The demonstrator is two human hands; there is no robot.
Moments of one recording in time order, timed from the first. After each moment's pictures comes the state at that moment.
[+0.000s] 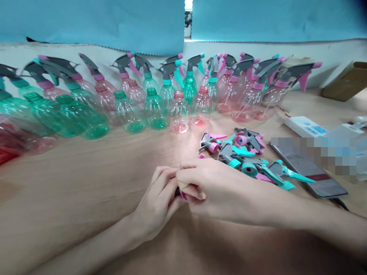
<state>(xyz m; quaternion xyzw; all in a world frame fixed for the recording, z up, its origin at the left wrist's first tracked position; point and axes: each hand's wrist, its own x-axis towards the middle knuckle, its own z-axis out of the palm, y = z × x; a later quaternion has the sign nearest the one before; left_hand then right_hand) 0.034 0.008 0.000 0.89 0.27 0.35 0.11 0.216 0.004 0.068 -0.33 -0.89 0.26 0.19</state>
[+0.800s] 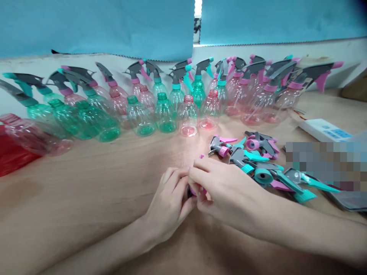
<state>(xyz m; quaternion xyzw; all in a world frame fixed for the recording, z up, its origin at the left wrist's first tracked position) 0.035 0.007 -0.002 0.88 0.32 0.33 0.12 0.210 -0.001 0.045 -0.38 -0.90 0.09 0.20</state>
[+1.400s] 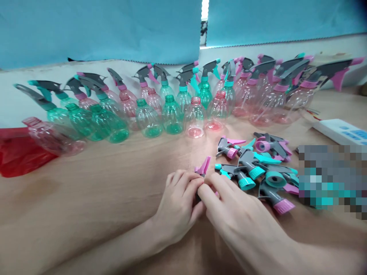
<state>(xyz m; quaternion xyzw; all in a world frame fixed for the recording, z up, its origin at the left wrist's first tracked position) 0.036 0.004 -0.005 0.88 0.34 0.33 0.09 0.181 -0.030 0.039 -0.46 -0.84 -0.11 0.27</state>
